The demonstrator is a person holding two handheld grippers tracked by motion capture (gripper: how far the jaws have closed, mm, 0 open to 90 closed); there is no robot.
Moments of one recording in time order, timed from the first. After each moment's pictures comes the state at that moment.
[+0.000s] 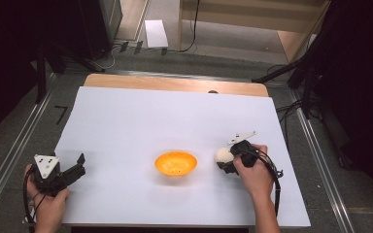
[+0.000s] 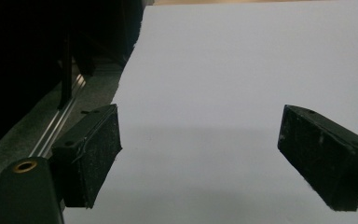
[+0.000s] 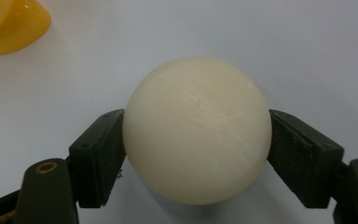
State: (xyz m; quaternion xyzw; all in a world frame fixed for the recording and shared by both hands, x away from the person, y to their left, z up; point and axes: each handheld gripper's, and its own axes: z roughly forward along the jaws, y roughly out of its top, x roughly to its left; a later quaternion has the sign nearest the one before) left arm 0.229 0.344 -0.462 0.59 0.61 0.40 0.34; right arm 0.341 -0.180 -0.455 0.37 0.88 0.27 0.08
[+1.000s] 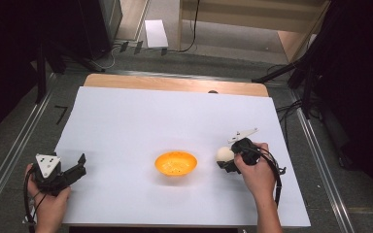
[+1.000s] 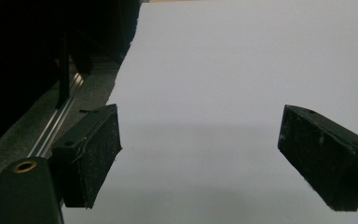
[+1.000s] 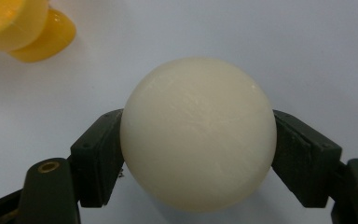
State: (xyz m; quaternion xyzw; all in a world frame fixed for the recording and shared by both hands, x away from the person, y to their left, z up) left arm 0.231 0.344 -0.462 0.60 0.61 0.40 0.34; right arm 0.341 -0.179 -0.439 0.37 0.89 0.28 0.07
